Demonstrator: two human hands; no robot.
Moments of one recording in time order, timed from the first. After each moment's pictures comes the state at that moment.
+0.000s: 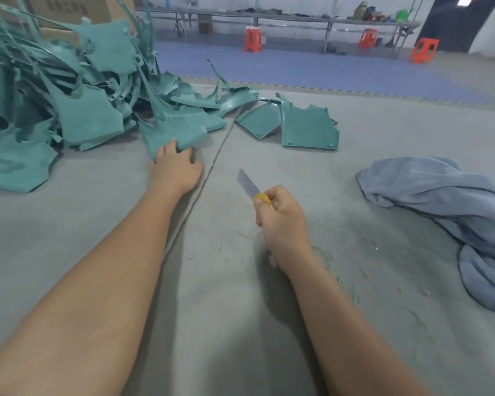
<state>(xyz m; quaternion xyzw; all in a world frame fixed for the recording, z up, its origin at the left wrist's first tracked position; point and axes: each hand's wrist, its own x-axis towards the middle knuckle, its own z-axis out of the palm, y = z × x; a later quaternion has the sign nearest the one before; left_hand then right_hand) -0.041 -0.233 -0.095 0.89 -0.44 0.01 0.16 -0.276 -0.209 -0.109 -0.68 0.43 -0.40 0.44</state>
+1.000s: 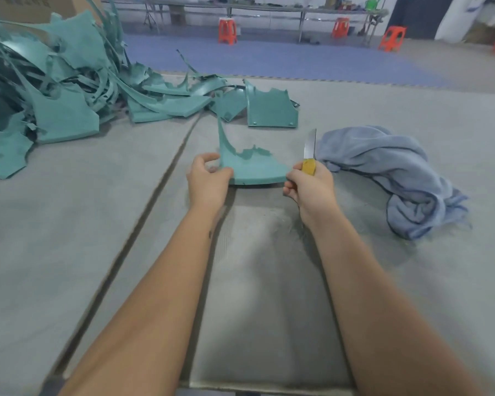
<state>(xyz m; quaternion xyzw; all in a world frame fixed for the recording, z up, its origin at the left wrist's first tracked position) -0.217 -0.174 -0.094 0.67 -0.29 -0.24 0.64 -0.372 -0.235 -0.092 -0.45 0.46 -0.50 0.58</state>
